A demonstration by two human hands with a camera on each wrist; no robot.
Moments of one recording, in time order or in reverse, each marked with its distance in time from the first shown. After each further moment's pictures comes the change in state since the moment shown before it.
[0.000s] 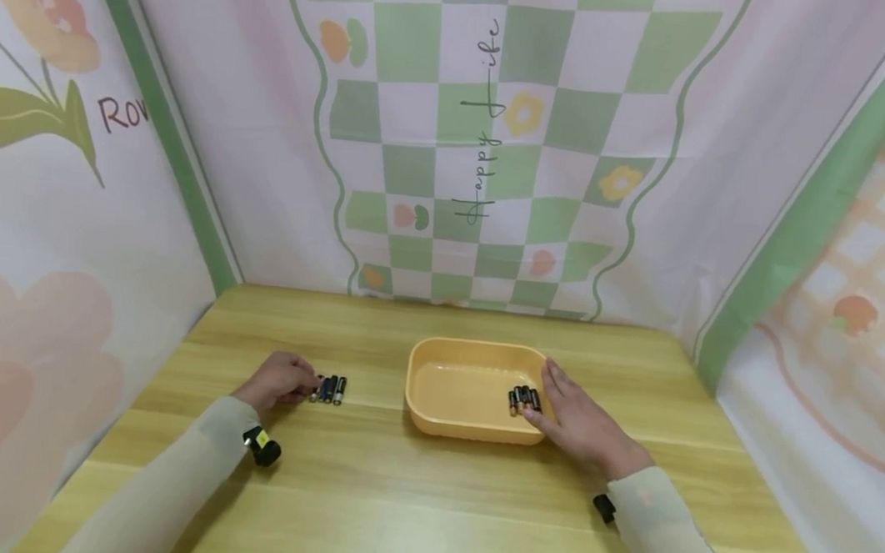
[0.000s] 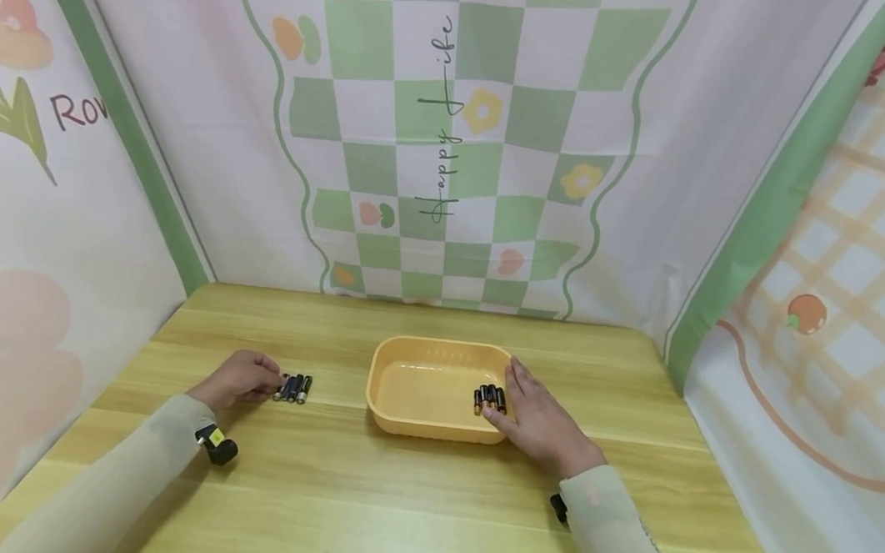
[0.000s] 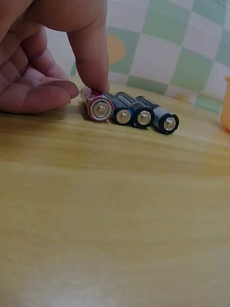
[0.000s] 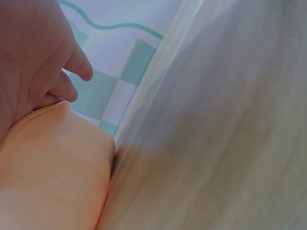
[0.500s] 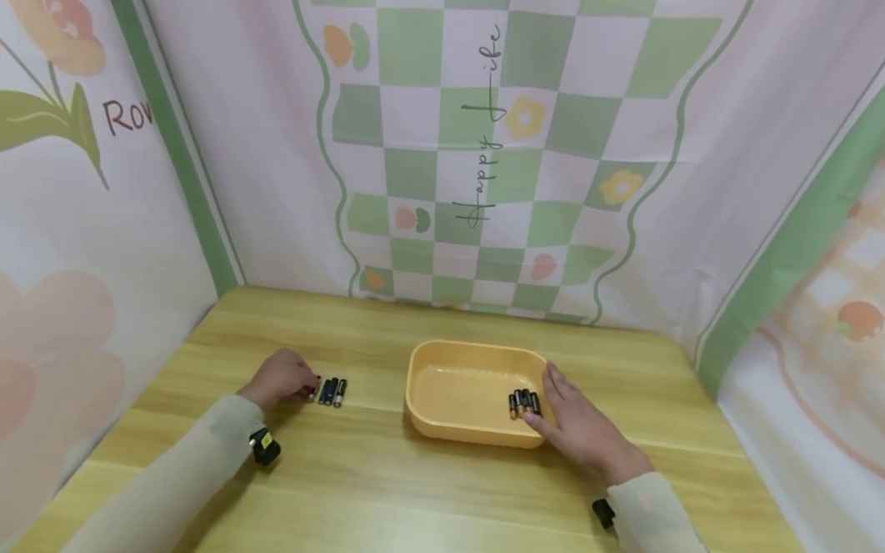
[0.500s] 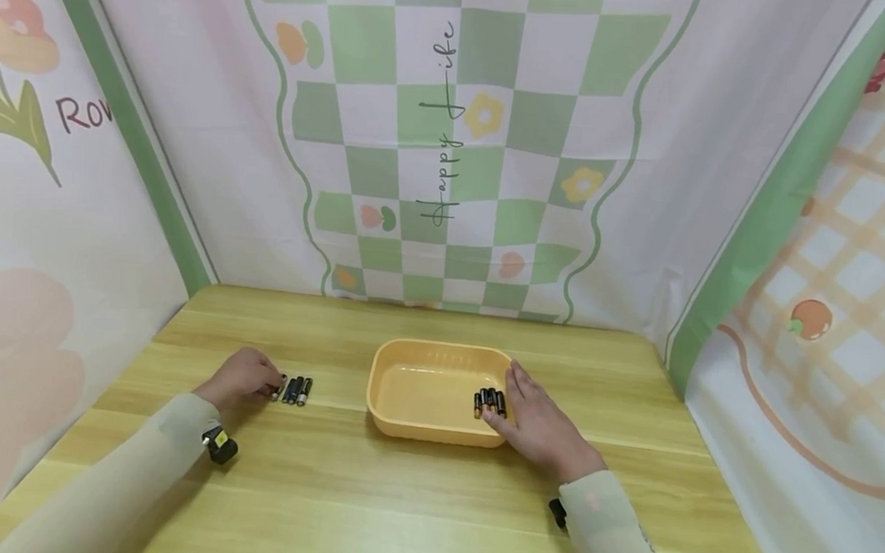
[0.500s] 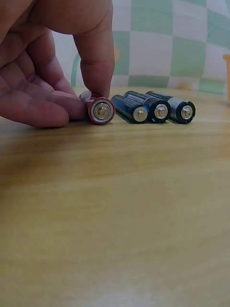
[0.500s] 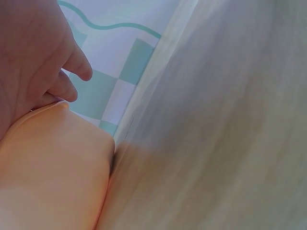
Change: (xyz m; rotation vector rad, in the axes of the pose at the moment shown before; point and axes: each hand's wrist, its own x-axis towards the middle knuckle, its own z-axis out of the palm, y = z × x) left_hand -0.005 0.013 0.002 0.279 0.059 0.040; right_hand 0.000 0.002 0.002 0.021 0.007 0.001
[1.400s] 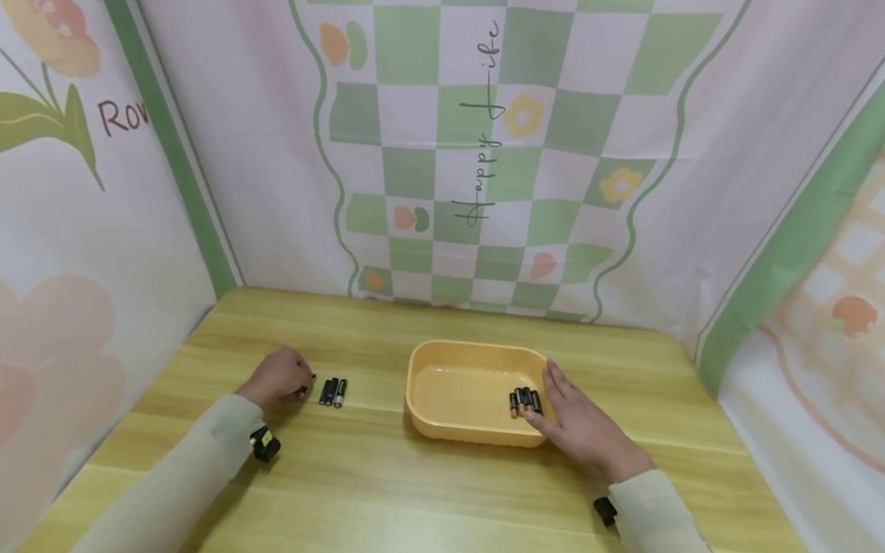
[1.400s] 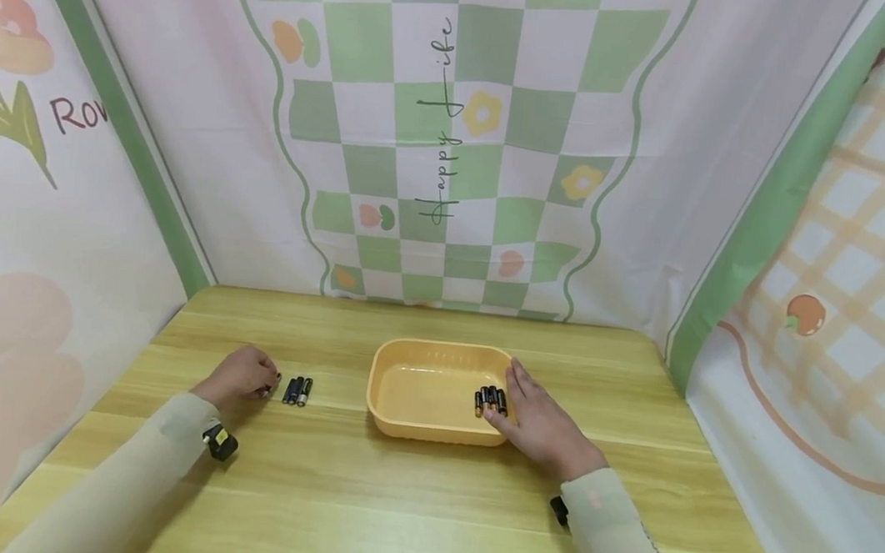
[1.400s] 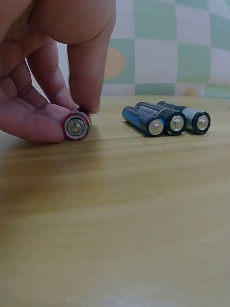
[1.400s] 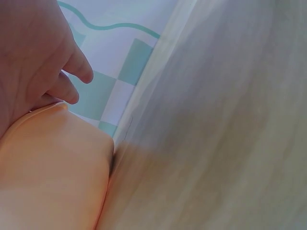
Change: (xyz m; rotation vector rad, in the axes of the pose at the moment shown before) left_hand 0.006 -0.002 -0.005 0.157 -0.009 0.039; right_hand 0.001 0.001 0.000 0.013 0.007 0.000
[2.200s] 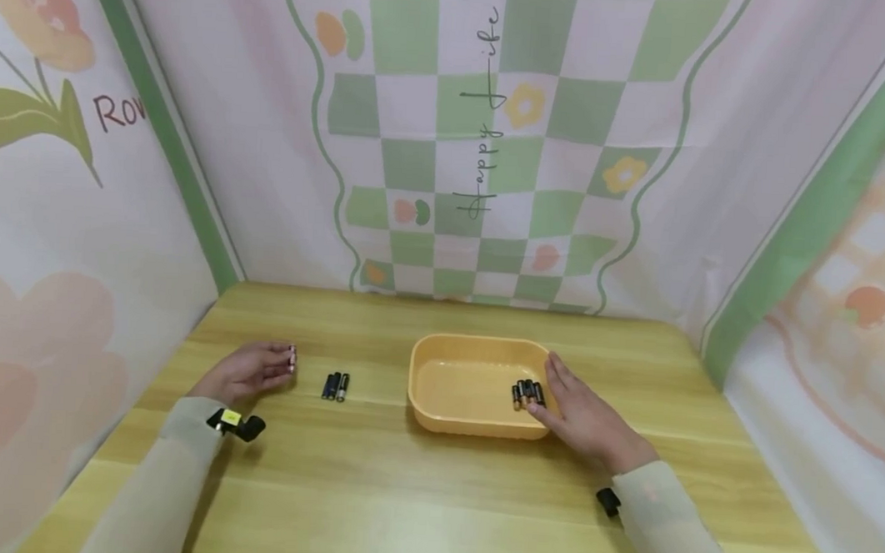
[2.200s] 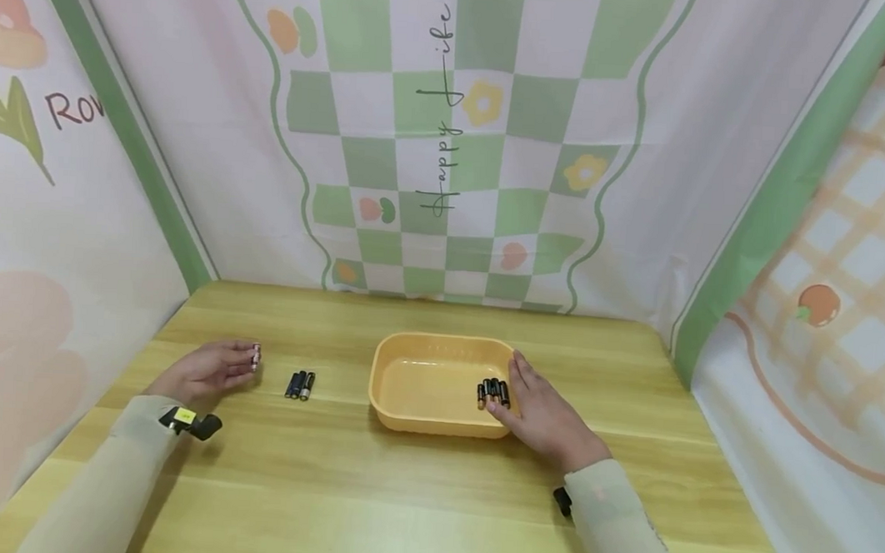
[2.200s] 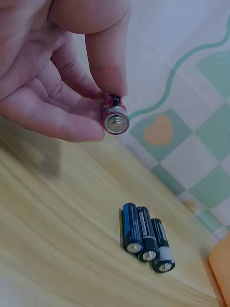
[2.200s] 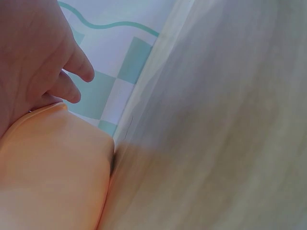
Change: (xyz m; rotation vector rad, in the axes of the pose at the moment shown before) left_hand 0.005 -0.052 -0.037 -1.022 -0.336 0.029; right_hand 0.003 0.002 0.000 -0.001 -0.014 -0.001
